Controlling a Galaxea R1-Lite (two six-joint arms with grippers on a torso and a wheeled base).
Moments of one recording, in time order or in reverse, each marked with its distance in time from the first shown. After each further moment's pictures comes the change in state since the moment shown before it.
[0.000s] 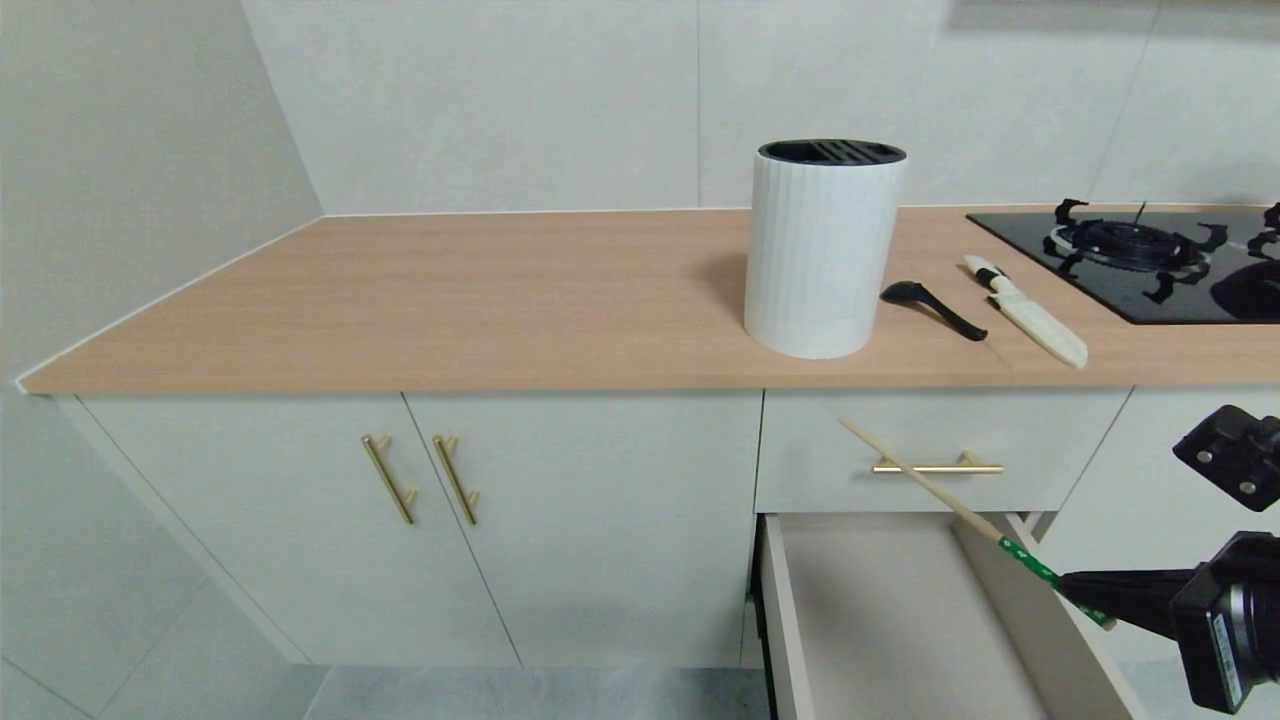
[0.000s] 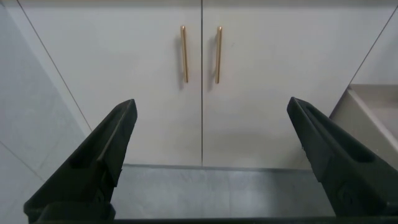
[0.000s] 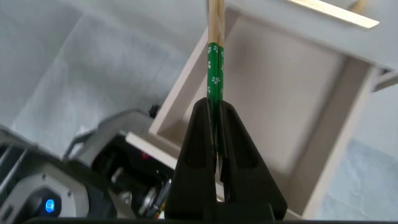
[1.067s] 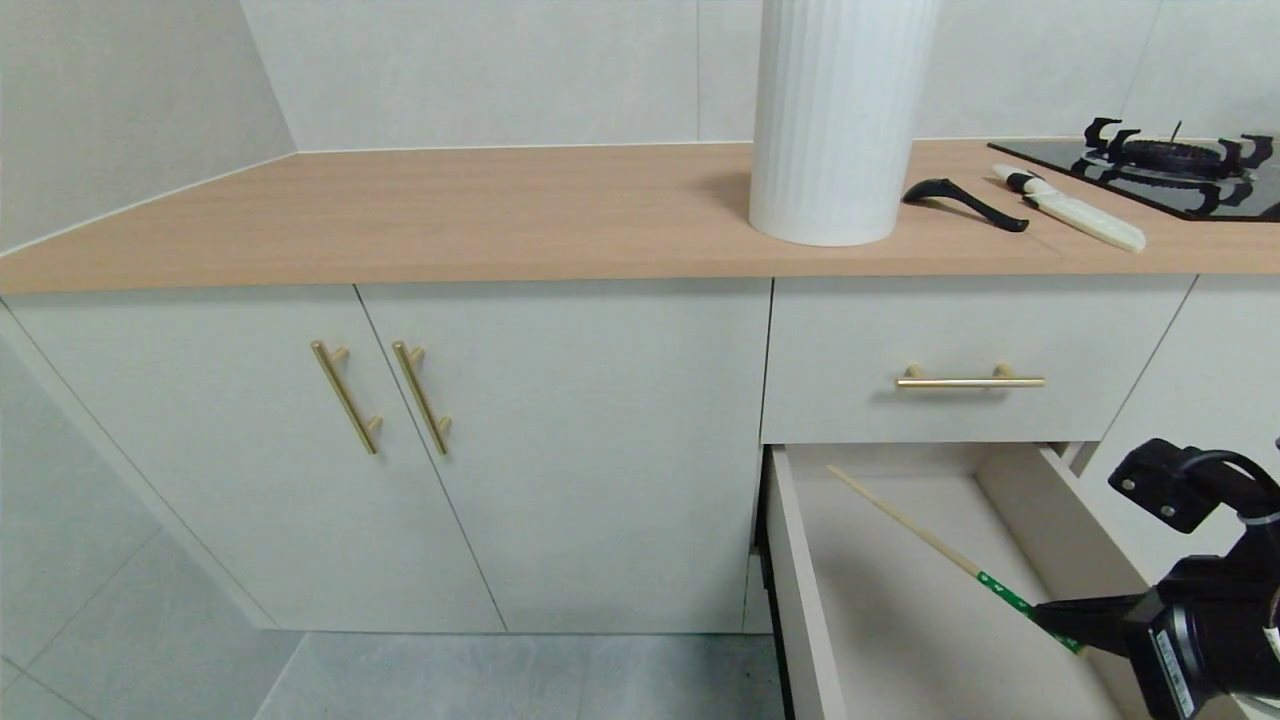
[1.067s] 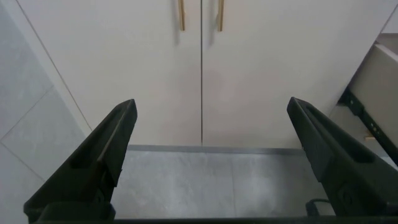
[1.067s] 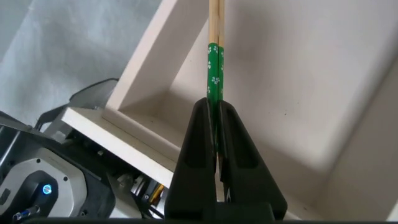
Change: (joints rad) left arm 0.000 0.000 0.000 -0.001 0.000 0.000; right arm 0.000 0.105 0.022 -0.008 0.011 0.000
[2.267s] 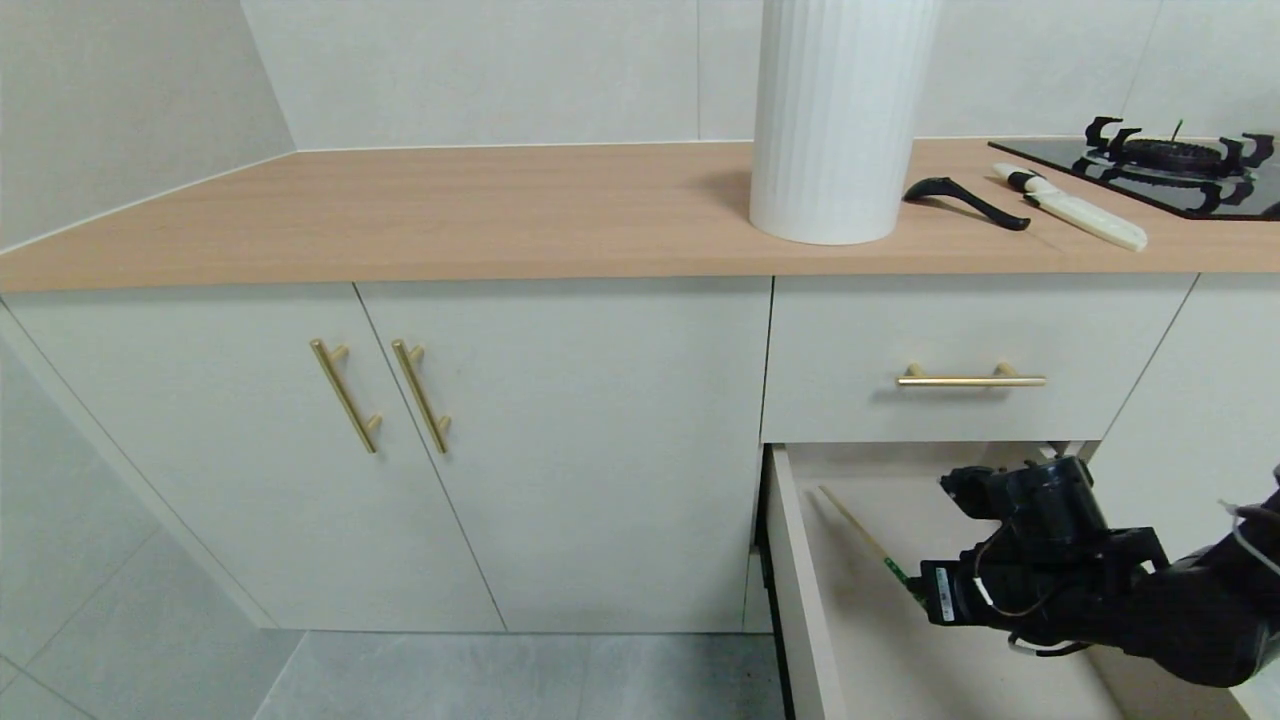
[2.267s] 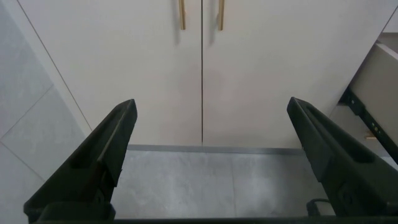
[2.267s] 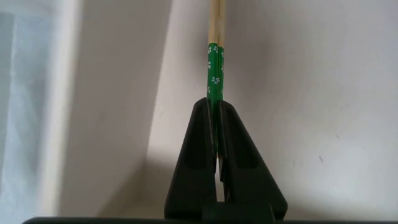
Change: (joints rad) left arm 0.000 0.000 0.000 0.000 0.000 0.000; right arm -0.045 0.703 0.024 -0.663 -0.092 0.281
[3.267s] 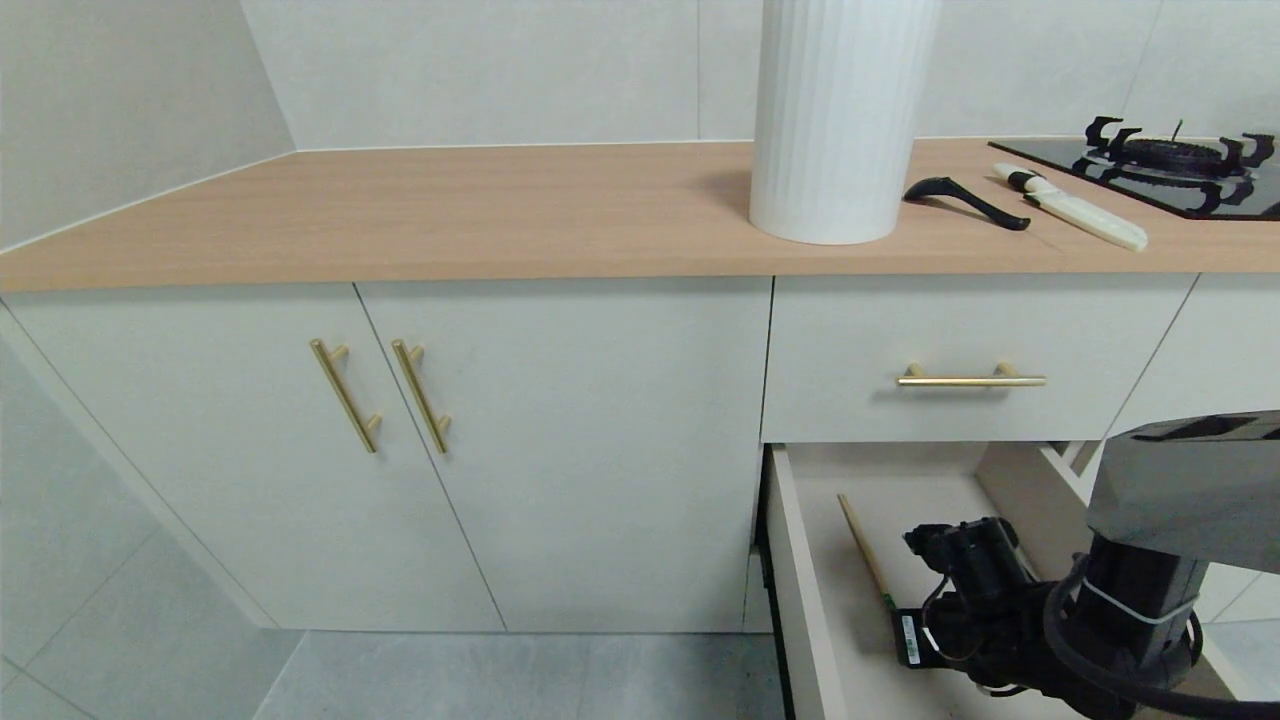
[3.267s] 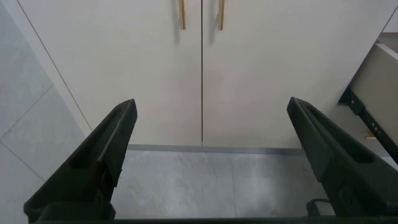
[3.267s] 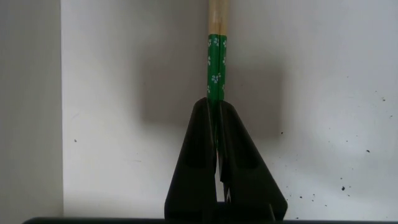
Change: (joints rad) left arm 0.000 0.000 0.000 0.000 0.000 -0.001; right arm 0.029 0.311 0.009 -0.222 -0.143 0.020
